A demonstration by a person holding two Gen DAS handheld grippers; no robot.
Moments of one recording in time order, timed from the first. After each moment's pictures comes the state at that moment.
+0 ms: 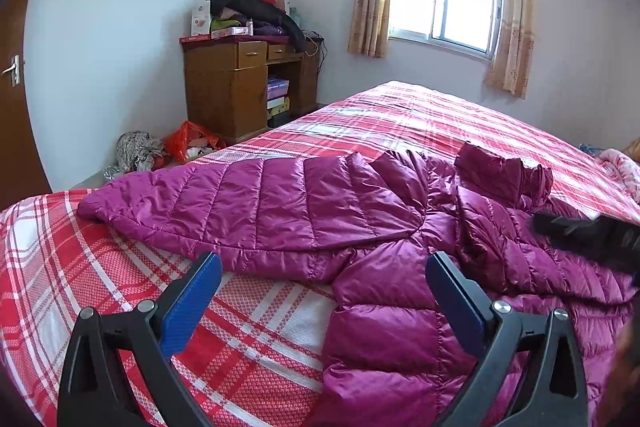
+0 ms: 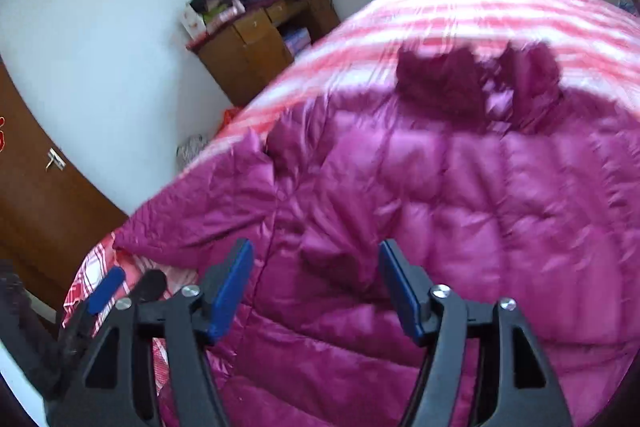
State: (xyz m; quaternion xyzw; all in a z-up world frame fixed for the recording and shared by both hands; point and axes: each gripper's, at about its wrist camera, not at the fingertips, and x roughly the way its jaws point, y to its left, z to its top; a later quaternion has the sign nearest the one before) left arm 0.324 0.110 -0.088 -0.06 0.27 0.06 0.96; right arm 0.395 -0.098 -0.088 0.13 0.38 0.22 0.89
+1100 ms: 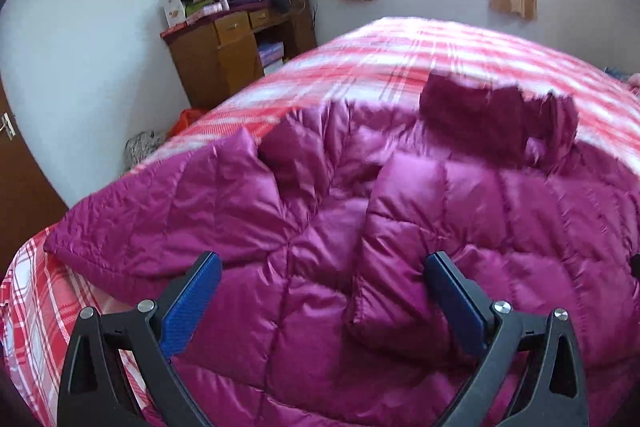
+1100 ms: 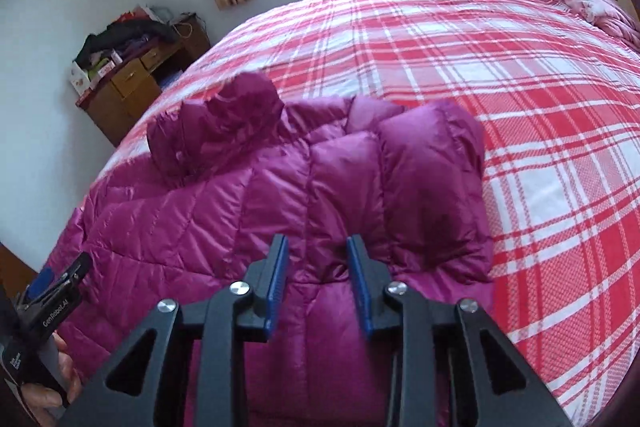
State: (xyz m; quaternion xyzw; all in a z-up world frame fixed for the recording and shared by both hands) left arm 0.430 -0.009 -0.120 0.03 0.38 0.11 0.92; right arm 0.399 -0.283 -0.124 0.15 0.40 0.02 0.90
